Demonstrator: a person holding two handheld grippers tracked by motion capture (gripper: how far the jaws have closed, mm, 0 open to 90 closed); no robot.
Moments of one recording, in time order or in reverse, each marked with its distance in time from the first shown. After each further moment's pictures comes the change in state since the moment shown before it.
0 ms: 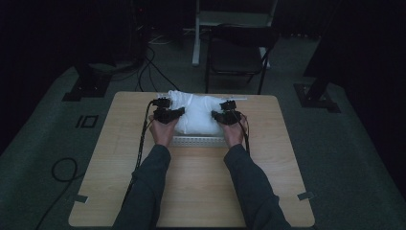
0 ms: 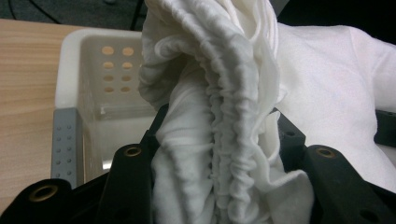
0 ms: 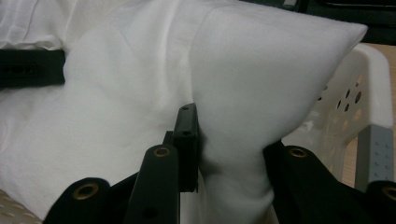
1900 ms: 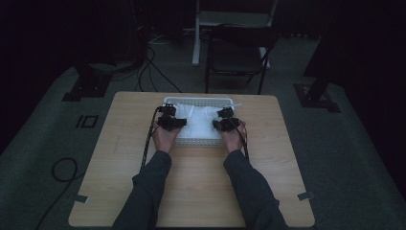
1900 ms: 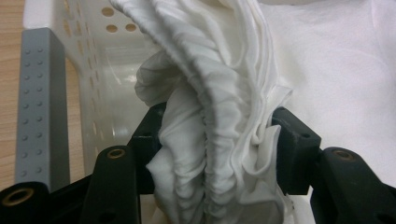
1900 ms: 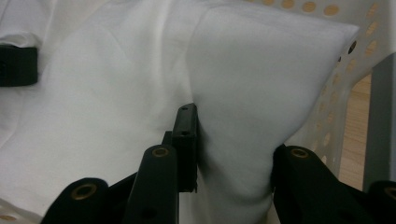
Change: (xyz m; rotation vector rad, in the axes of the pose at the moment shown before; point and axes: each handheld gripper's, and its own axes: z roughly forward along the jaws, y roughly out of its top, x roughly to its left) left arm -0.011 -0.022 0.013 0.175 0.127 0.067; right arm 0.002 -0.023 0.015 0.133 -0.092 -0.034
